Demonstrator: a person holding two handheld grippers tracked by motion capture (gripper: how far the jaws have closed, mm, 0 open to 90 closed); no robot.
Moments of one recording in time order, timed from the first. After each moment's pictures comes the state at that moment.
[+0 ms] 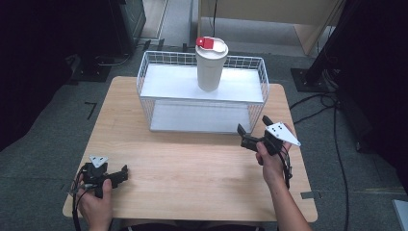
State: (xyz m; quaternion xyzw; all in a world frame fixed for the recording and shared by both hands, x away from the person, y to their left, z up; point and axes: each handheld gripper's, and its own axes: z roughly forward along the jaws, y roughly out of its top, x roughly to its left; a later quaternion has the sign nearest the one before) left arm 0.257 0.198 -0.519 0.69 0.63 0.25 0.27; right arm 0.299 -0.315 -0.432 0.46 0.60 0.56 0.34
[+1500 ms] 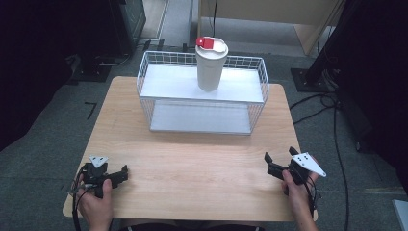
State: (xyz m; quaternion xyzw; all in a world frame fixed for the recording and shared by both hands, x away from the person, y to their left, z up) left arm 0.257 0.198 -0.519 0.69 0.63 0.25 0.27; right arm 0.233 -0.394 -0.495 0.54 0.61 0.48 0.34
